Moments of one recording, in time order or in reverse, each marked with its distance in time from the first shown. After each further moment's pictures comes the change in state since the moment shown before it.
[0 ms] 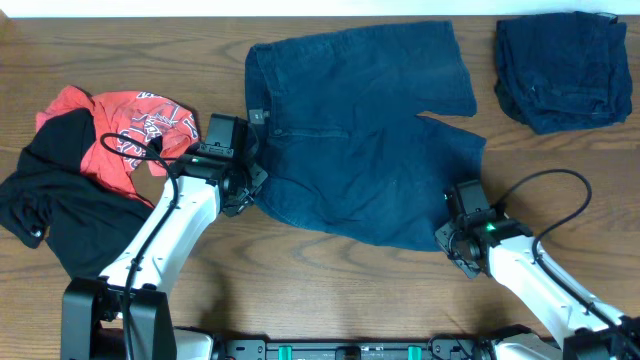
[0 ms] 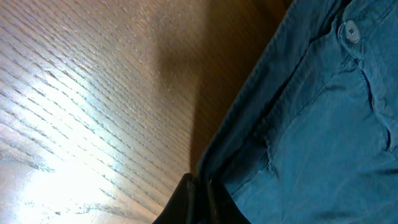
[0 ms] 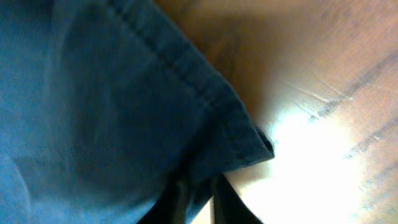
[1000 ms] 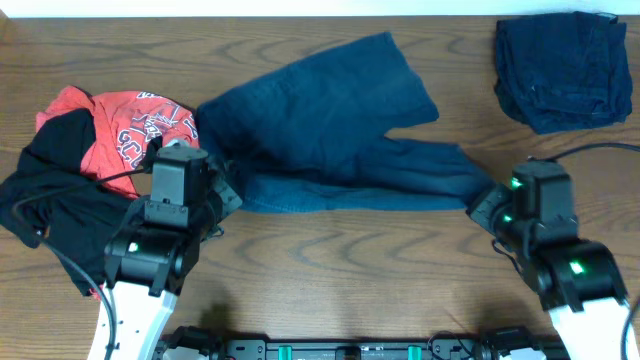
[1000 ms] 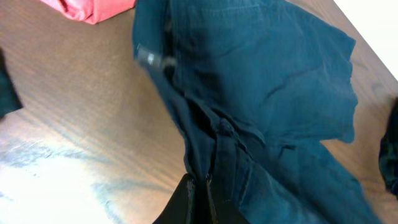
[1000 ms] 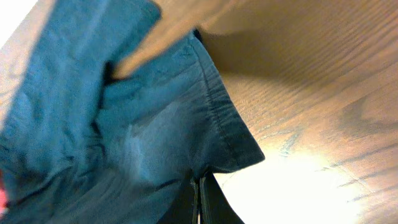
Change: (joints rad) left arm 0.000 -0.539 -0.003 -0.192 -0.078 0.185; right arm -0.113 -0.449 0.341 -0.314 -0.053 -0.408
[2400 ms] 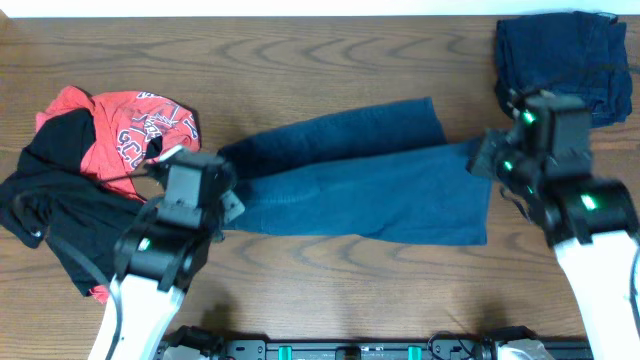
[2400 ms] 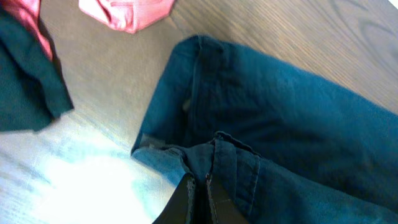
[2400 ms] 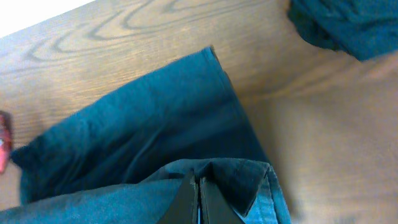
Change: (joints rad) left arm -0.072 0.042 0.000 -0.037 -0.177 0.007; right arm -0.011 0.306 0.339 0.040 -0.072 -0.393
